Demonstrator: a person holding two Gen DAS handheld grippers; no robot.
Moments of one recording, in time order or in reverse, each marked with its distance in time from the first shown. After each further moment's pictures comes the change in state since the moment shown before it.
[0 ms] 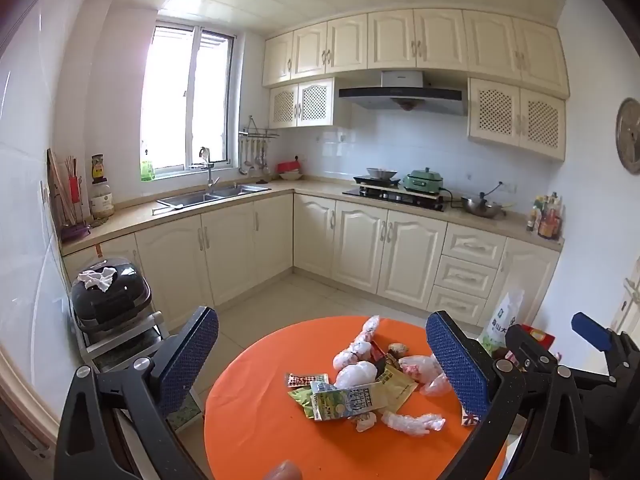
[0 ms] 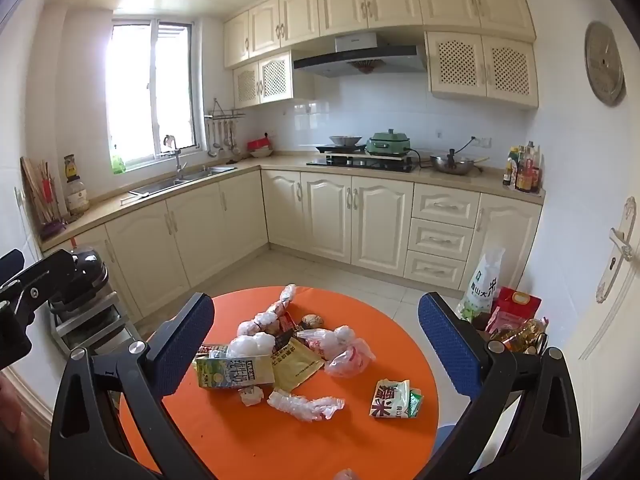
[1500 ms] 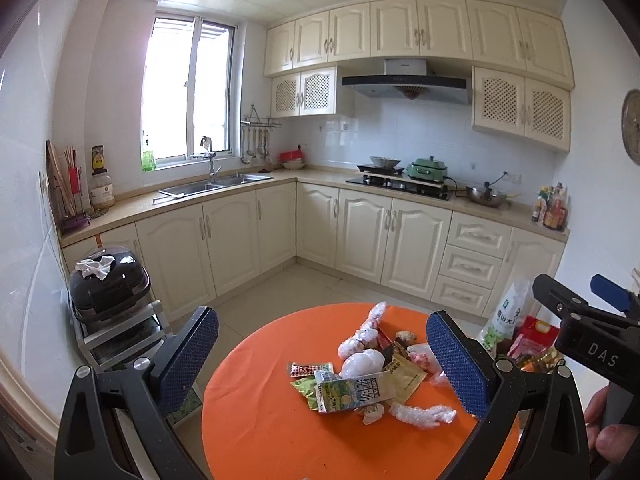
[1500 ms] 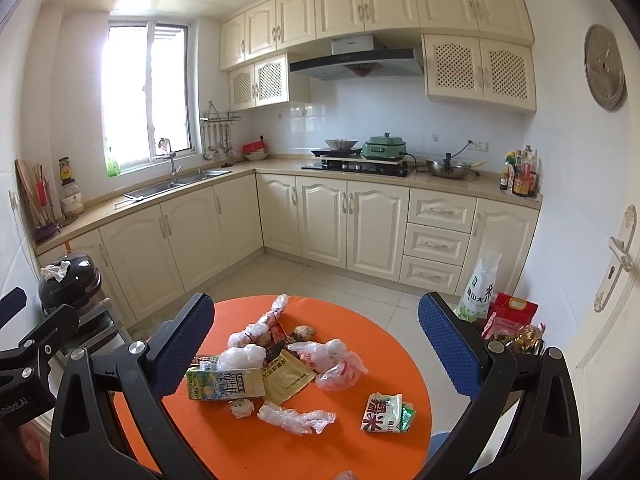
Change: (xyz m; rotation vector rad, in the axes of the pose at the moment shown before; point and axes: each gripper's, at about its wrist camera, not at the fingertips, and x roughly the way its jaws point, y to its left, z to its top) left arm 0.025 0.006 -0.010 -0.016 0.039 -0.007; right arm 0.014 -0.010 0.015 -0.018 -0.010 -0.028
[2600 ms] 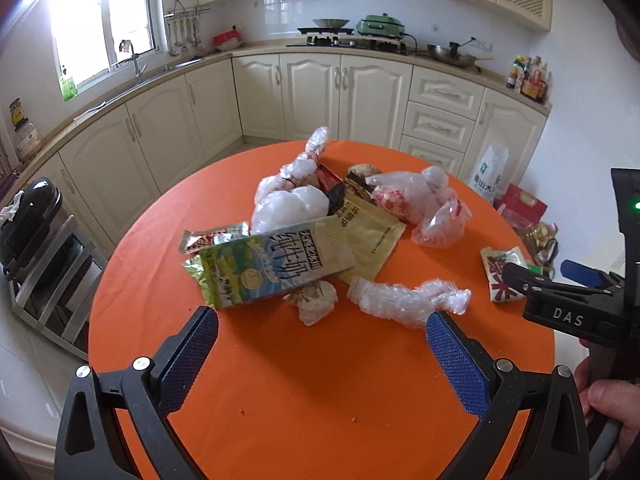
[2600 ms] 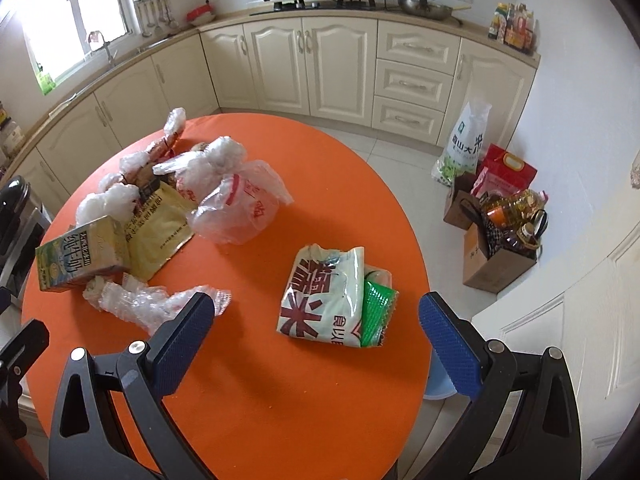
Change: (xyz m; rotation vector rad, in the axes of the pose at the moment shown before) left arm 0.174 -0.065 -0.086 0.146 0.442 -0.124; right arm 0.165 -0.095 -0.167 0.099 0.547 -0.082
